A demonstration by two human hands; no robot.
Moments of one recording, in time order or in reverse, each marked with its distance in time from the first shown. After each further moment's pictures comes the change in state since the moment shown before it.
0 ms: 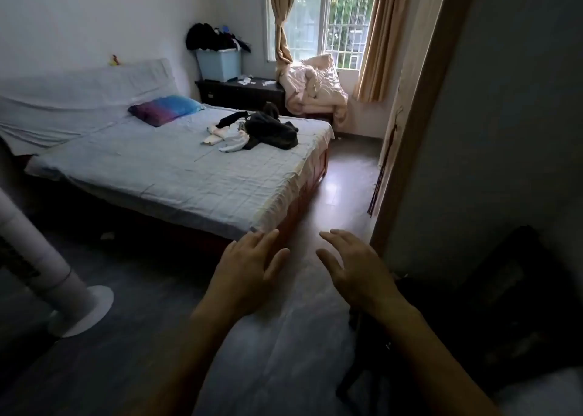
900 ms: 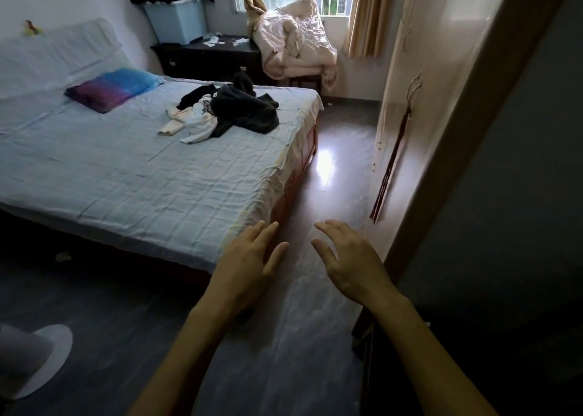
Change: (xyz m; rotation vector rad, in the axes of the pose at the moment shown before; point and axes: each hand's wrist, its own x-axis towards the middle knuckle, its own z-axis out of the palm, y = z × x) left_hand 0.366 -0.055 0.146 -0.078 -0.148 -0.033; right_hand 0.323 0.202 0.067 0.086 -0.061 0.139
